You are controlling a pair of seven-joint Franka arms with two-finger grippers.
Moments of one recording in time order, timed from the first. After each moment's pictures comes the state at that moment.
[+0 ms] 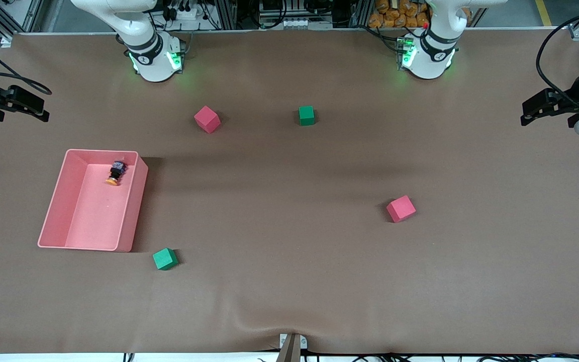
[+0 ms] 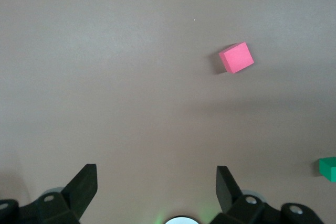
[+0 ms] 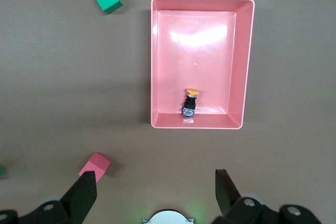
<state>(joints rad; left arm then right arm) -0.06 -0.03 0.02 -1.60 0.03 1.50 0.04 -0.01 -0.03 -0.02 -1.54 0.00 1.41 0.00</state>
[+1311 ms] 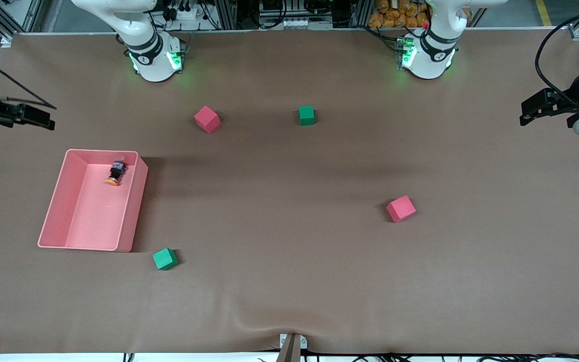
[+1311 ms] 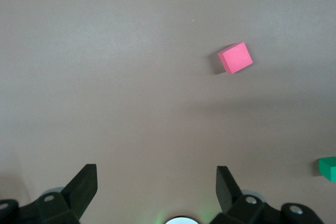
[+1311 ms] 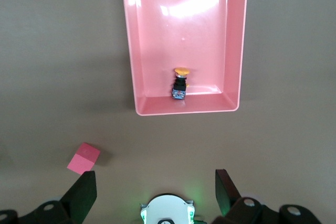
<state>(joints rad) -0.06 -0.03 0.02 -1.59 0.03 1.50 0.04 -0.06 0.04 -0.03 -1.61 -0.01 1.40 0.01</state>
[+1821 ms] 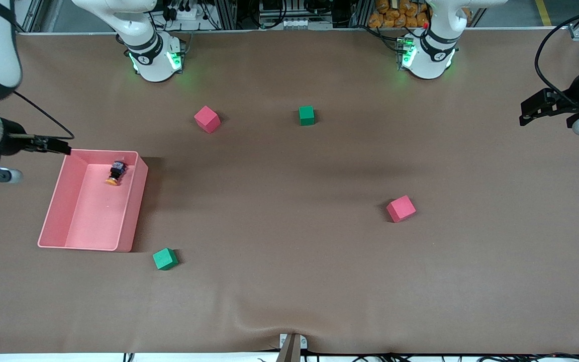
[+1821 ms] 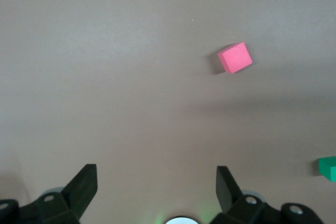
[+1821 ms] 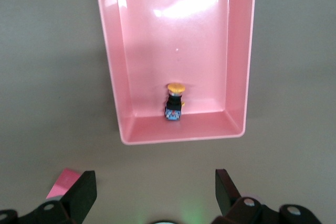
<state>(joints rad) -0.06 -0.03 0.02 -1.59 0.03 1.50 0.04 -0.08 0.09 -0.03 -1.81 -0.02 1.66 0.01</state>
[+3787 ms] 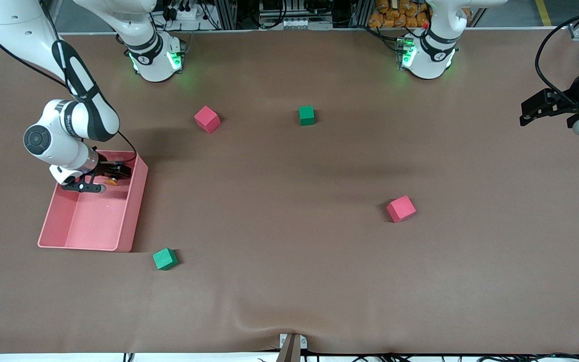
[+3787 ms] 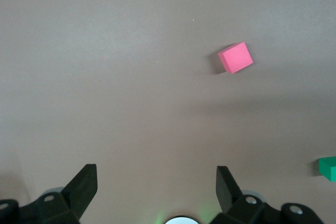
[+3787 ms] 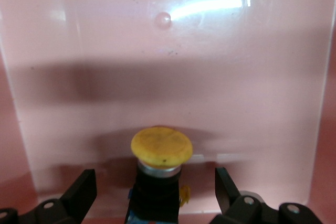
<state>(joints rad) -0.06 -0.03 0.02 -1.59 0.03 1.50 0.04 -0.14 0.33 -0.04 -2.40 -0.02 2.62 -0.06</state>
